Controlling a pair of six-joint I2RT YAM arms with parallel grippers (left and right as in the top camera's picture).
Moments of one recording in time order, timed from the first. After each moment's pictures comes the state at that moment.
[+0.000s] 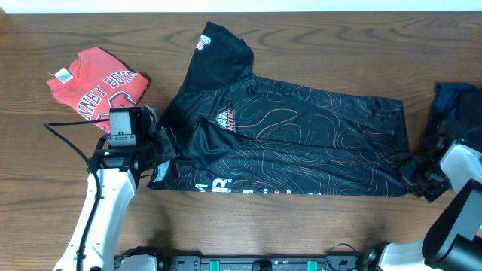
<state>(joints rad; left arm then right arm) 0.04 1.26 0.76 -0.60 0.26 -0.39 -0.50 1.62 0.84 -0.81 0.14 0.50</state>
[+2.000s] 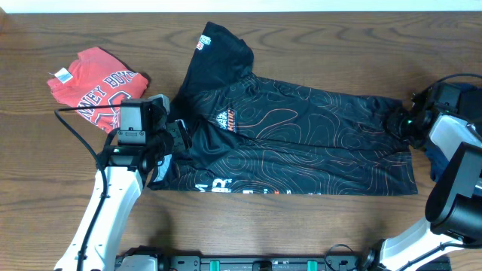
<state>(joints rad) -0.05 1.26 0.79 -0.50 0.26 -0.35 -0.38 1.85 1.04 -0.42 -0.24 0.25</state>
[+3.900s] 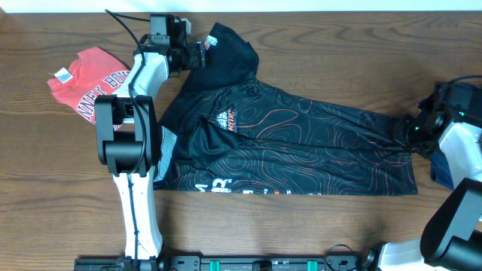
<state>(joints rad) -0.04 2.38 1.84 -0.40 0.30 -0.18 -0.38 1.65 1.04 -0.71 -0.18 0.23</state>
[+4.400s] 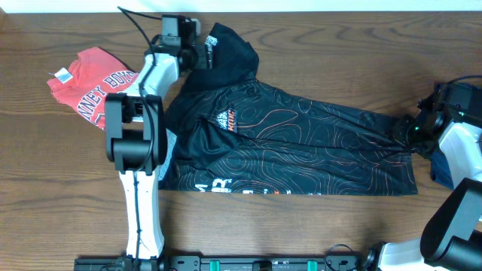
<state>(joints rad) -0.10 2.42 1.86 -0.37 0.25 -0.14 -0.38 1.65 1.04 -0.71 -0.18 0.22</state>
